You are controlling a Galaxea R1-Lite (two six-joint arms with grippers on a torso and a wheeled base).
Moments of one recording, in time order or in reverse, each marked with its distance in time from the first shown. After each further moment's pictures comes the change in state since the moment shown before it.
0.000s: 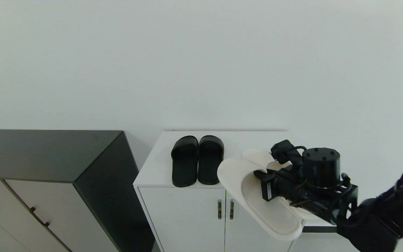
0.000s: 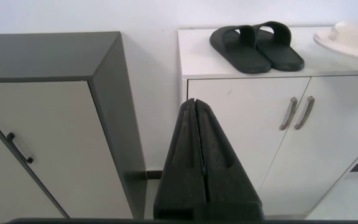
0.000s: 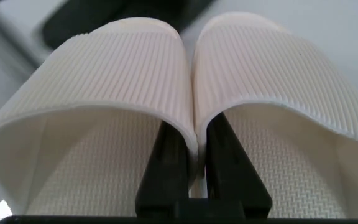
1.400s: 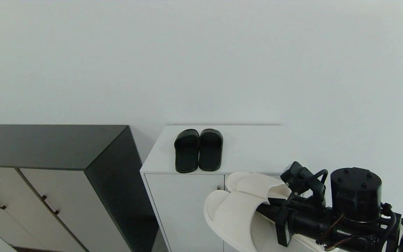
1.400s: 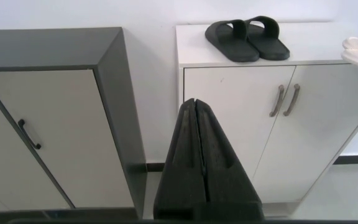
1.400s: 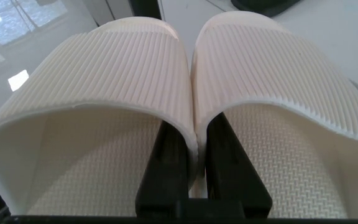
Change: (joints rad) left arm 0.000 0.000 0.000 0.000 0.000 0.000; right arm 0.087 -0.160 0.217 -0.024 0.225 -0.002
